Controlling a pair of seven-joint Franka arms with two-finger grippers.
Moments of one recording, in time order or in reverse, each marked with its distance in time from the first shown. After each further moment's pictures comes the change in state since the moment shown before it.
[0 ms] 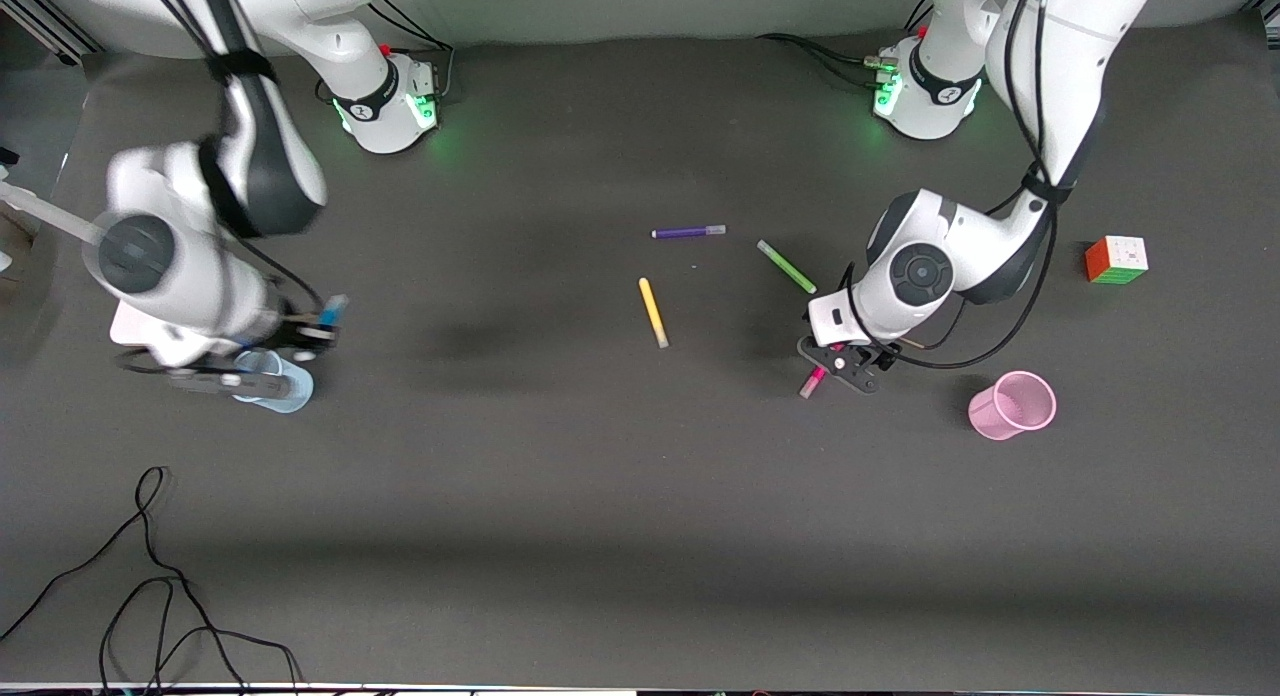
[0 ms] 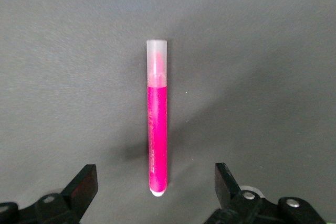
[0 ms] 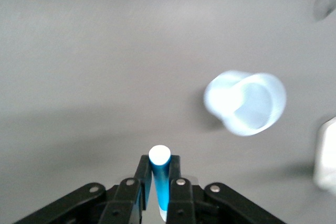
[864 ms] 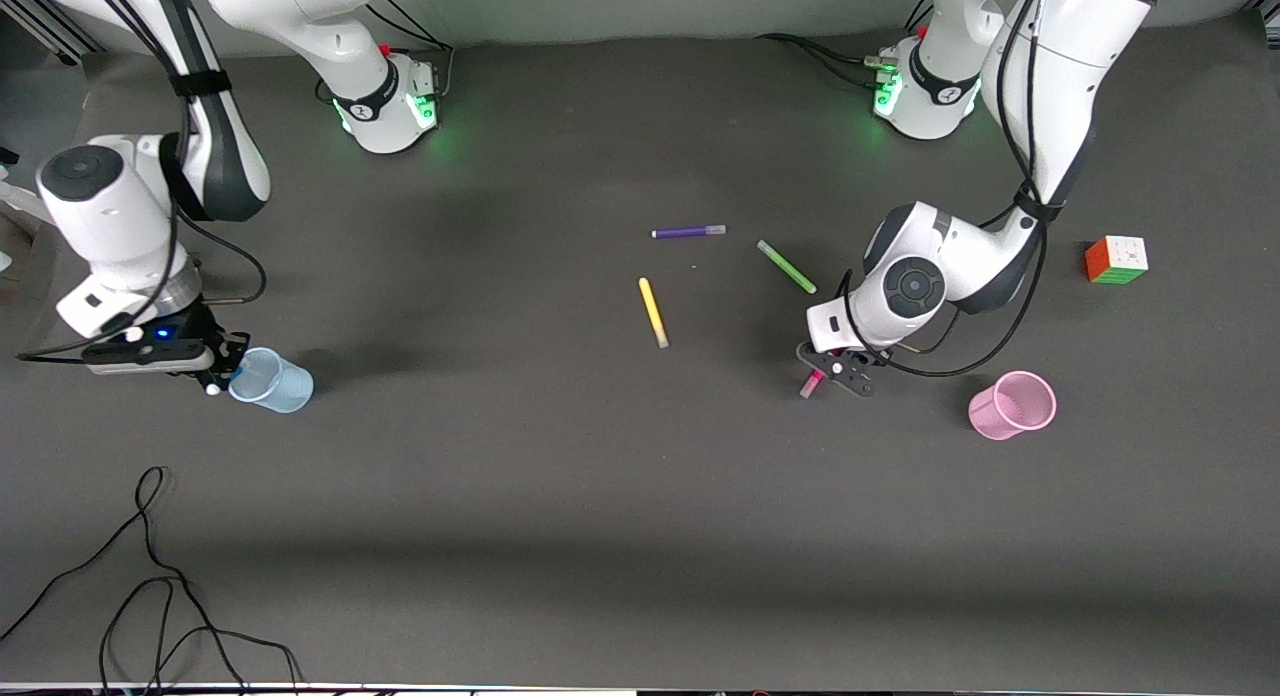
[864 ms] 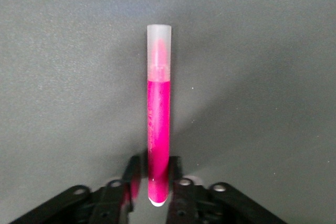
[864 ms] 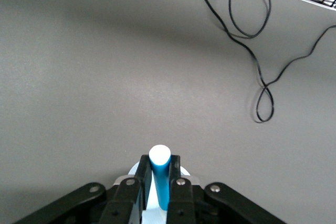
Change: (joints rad) left arm 0.000 0.034 0.006 0.008 0.014 0.002 -0.025; right arm -0.001 -0.049 -0.238 -0.403 -0.159 0.794 -0.234
